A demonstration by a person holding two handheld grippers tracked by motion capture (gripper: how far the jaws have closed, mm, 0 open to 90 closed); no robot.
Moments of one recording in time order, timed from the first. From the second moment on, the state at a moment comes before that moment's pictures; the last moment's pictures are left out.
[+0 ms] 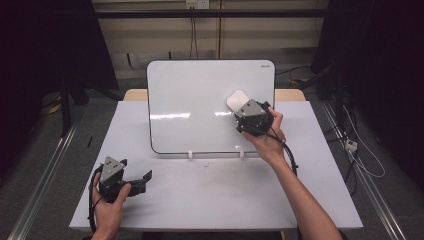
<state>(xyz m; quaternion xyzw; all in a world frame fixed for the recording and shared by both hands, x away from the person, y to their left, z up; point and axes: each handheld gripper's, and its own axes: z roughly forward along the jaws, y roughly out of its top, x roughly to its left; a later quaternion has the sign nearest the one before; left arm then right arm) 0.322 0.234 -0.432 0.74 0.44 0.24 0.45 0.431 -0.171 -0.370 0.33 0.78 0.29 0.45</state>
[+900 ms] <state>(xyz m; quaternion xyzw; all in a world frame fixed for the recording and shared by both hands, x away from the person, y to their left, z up) 0.322 0.232 -0.433 0.74 0.44 0.24 0.44 0.412 -0.136 -0.392 0.27 0.81 0.28 0.44</state>
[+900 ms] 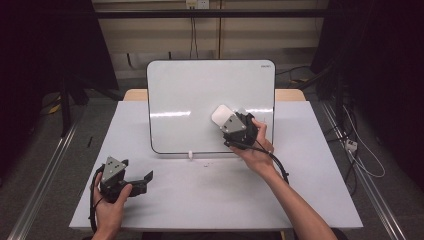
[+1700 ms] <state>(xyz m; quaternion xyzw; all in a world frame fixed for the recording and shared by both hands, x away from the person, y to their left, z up) 0.323 0.231 -0.434 0.74 0.44 0.24 0.45 0.427 -0.199 -0.368 0.34 0.78 0.28 0.45</state>
